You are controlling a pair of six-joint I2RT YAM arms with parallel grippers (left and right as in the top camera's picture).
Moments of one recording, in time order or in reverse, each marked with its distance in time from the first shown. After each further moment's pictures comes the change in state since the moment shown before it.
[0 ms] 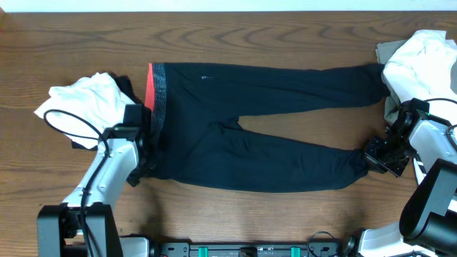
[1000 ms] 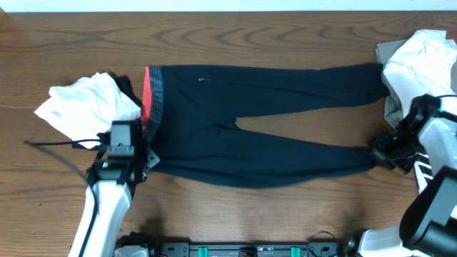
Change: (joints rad) left arm 0.000 -0.431 -0.101 0.082 -0.005 0.215; right arm -0.050 -0.060 0.105 -0.101 -0.017 -0.003
